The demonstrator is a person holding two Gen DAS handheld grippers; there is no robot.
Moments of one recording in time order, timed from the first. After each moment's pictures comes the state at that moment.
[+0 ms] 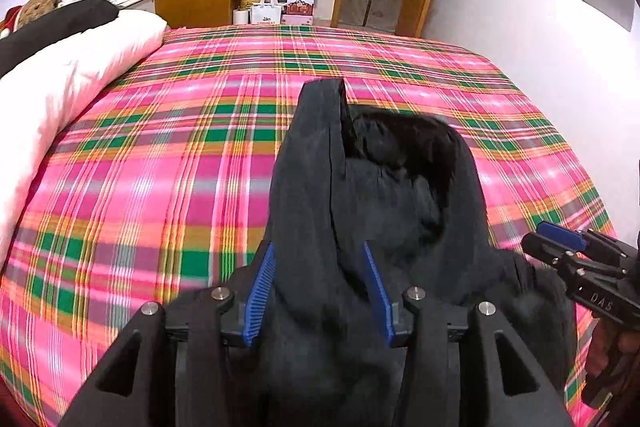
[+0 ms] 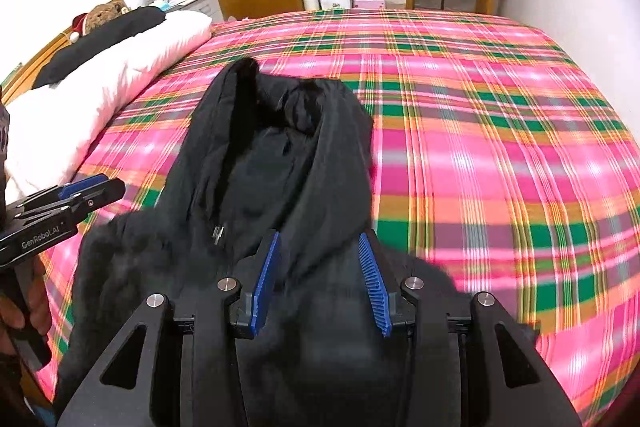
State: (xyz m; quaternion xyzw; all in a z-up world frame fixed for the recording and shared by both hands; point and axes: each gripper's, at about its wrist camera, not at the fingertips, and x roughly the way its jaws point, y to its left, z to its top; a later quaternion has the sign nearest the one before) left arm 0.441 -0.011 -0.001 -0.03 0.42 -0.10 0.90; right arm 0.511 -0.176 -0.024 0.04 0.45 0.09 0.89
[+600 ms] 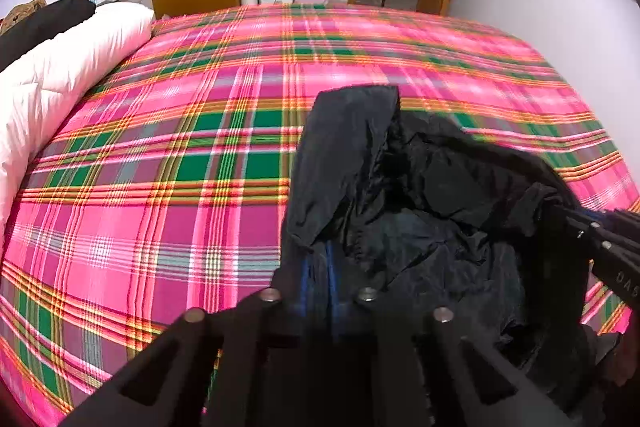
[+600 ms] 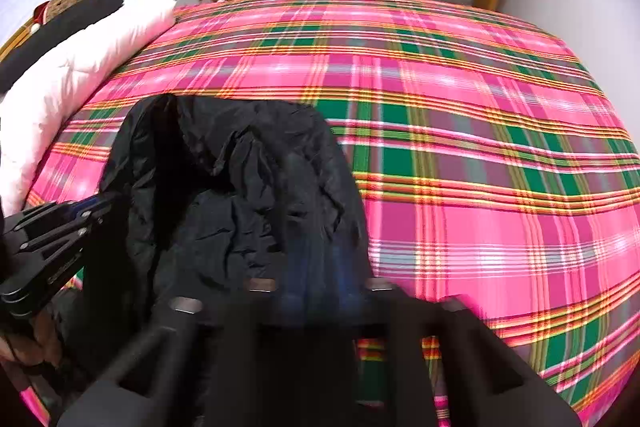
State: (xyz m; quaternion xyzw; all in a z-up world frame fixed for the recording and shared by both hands) left arm 0.560 -0.032 -0.054 0.00 0.44 -0.07 0.90; right arm 0.627 -0.161 -0.054 0.00 0.47 0.07 0.88
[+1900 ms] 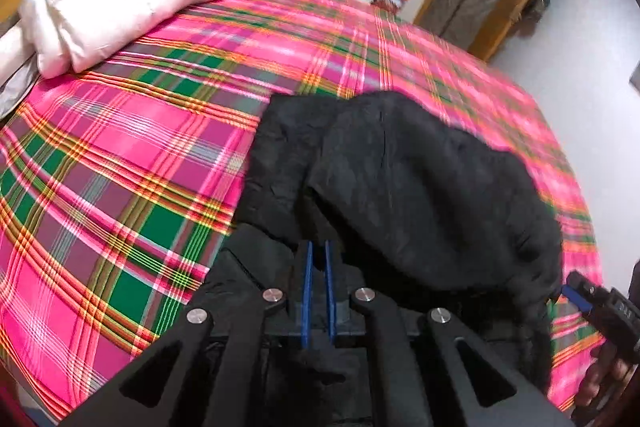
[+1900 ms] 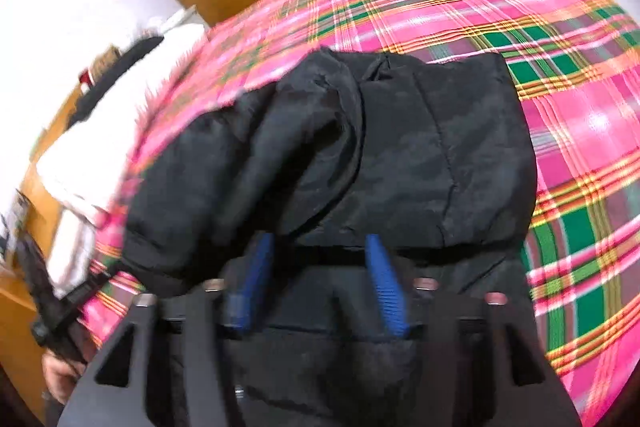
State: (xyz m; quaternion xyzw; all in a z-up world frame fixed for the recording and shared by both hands) left arm 0.195 0.101 -0.033 -0.18 0.44 0.01 0.88; right arm 0.300 -0.219 -0.035 0.25 0.47 0.10 0.84
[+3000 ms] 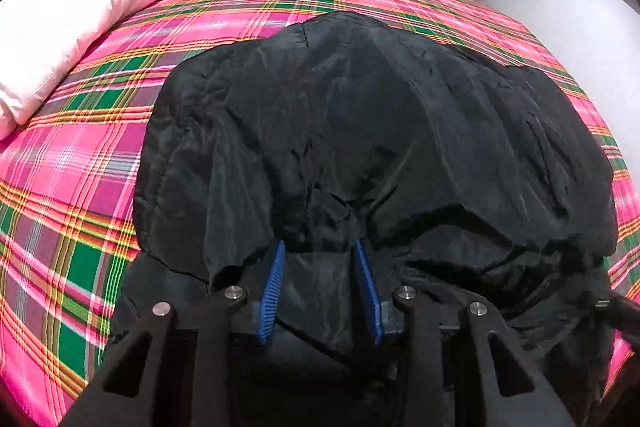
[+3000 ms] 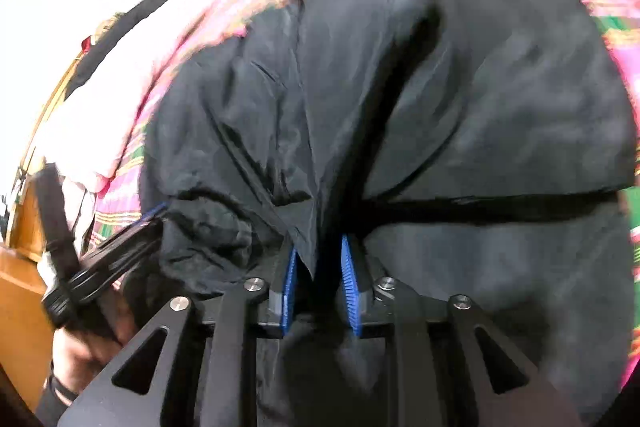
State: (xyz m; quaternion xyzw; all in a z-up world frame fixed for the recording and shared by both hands) left arm 0.255 0.027 -0.093 -0.06 0.49 -0.02 0.87; right arm 0.307 -0.153 -0.077 0.19 0.50 0.13 0.84
